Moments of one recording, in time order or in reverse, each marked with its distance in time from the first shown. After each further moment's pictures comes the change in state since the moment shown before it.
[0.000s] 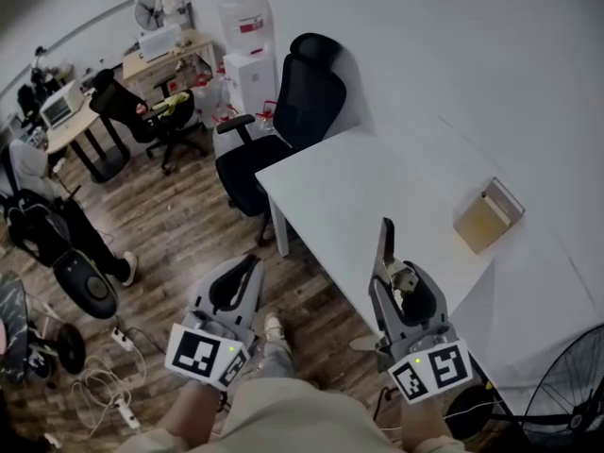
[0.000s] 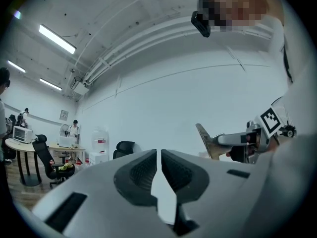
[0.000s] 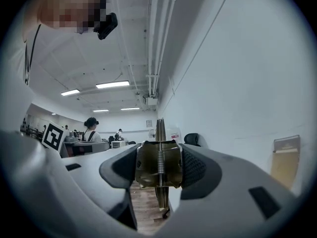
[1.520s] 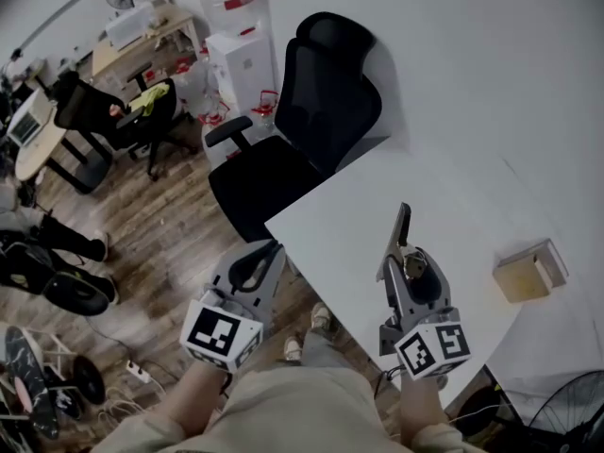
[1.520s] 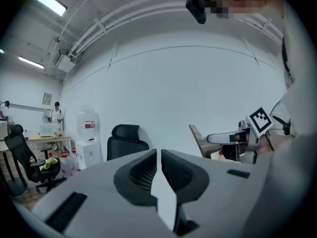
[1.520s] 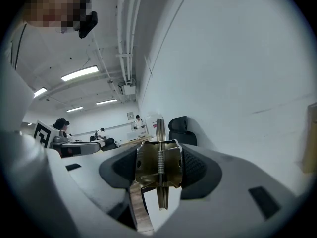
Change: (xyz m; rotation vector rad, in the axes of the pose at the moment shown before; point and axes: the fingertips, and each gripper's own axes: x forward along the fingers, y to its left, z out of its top) left arm 0.281 0.237 -0.068 -0.020 0.202 -0.175; right arm 0.345 -0.122 -0.074 0.156 0.125 -0.210
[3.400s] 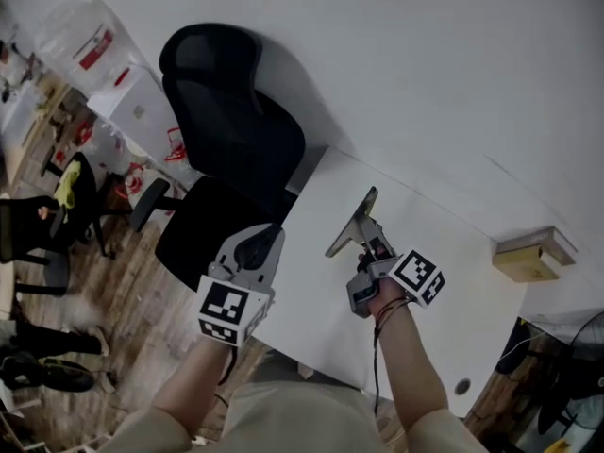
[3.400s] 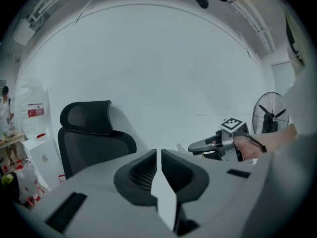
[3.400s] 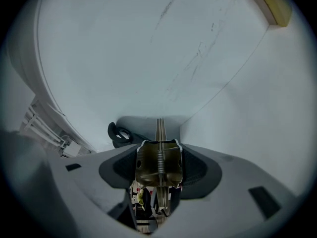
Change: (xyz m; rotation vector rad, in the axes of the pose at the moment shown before) left arm 0.345 0.053 -0.048 0.094 0.205 -0.382; right arm 0.218 -0.261 -0.104 1.022 -0.048 -0.410
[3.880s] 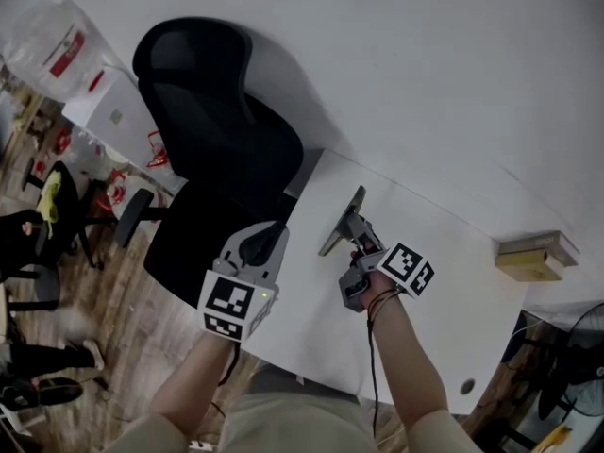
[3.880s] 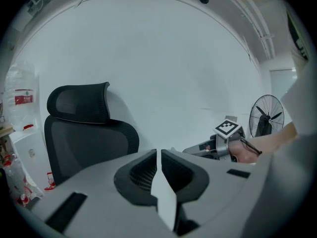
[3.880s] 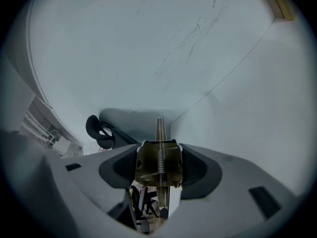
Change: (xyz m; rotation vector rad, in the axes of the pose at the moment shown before) left arm 0.062 0.039 -0.028 -0.032 0.042 -0.087; right arm 0.073 -0.037 -0.010 -0.023 0.026 -0.098
